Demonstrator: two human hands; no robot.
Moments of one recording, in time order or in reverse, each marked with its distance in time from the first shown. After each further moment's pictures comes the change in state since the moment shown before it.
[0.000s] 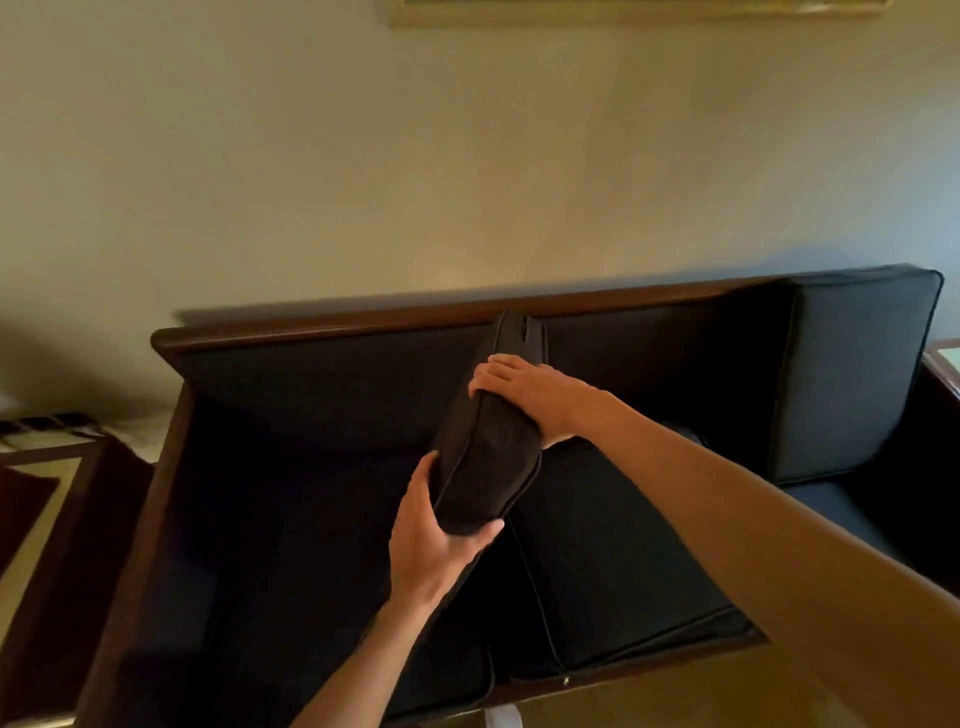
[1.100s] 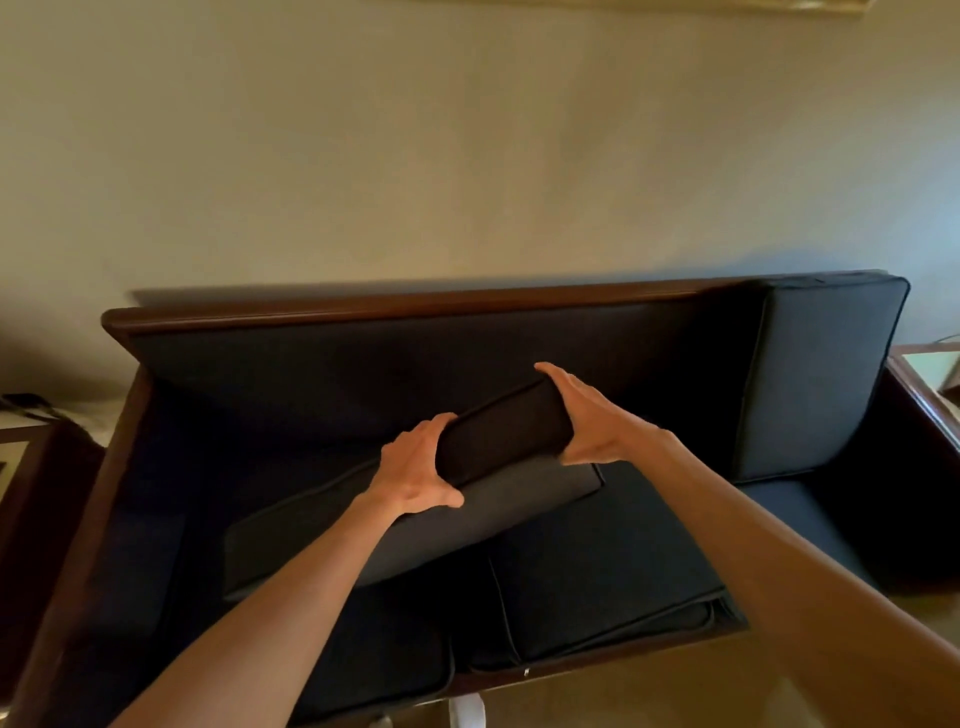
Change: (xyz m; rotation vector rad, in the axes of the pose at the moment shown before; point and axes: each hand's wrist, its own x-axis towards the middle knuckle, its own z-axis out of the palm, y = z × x) left_hand 0.086 0.038 0.016 0.427 -0.433 0.123; right_hand -0.082 0.051 0.036 0.551 0.013 0.431
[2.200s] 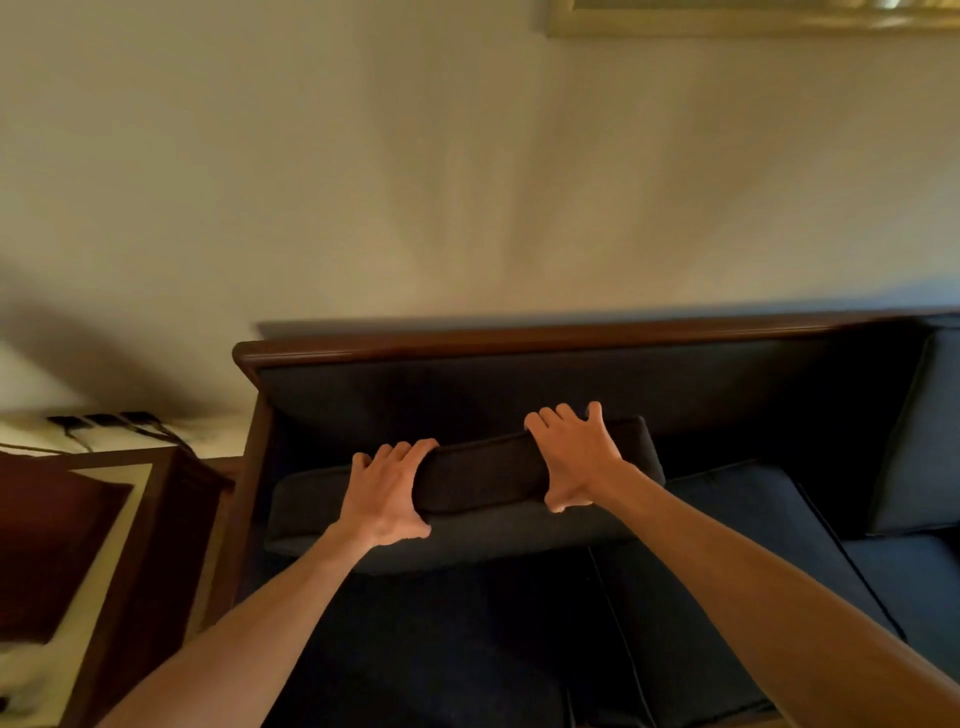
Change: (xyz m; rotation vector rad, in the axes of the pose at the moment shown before) left_hand -0.001 -0.205 -0.123 0.388 0.093 0.013; right_hand 0.139 -0.185 0.067 -0.709 -0.071 -0.026
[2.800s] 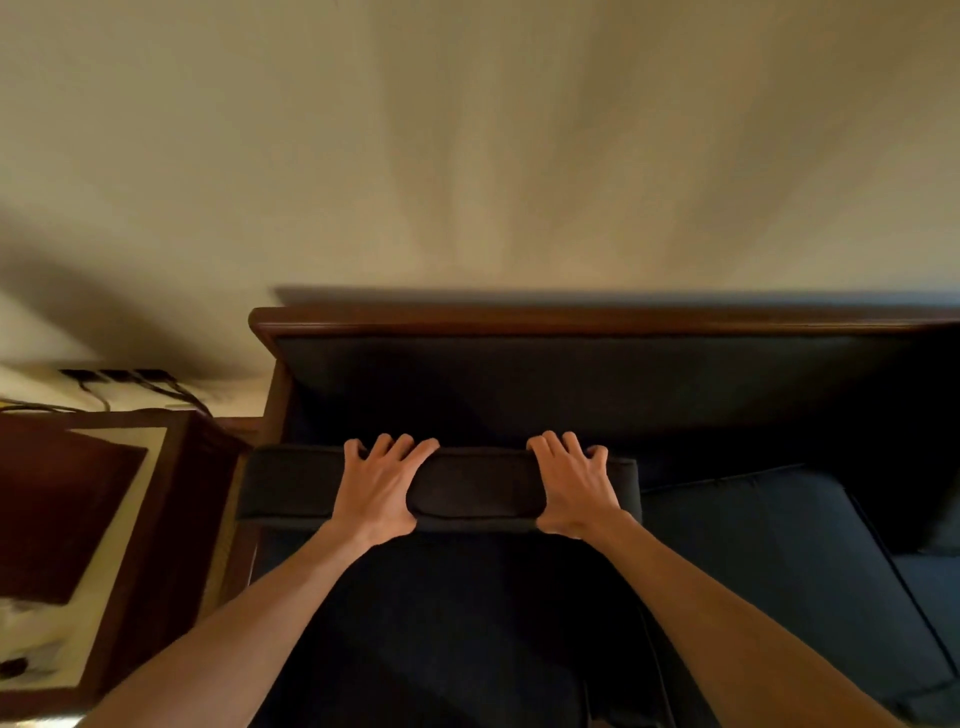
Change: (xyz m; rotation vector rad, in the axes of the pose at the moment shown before) left_hand 0.009 -0.061 0.023 0.204 0.003 -0.005; right_hand 0.062 -0.050 0.074 0.267 0.035 0.050
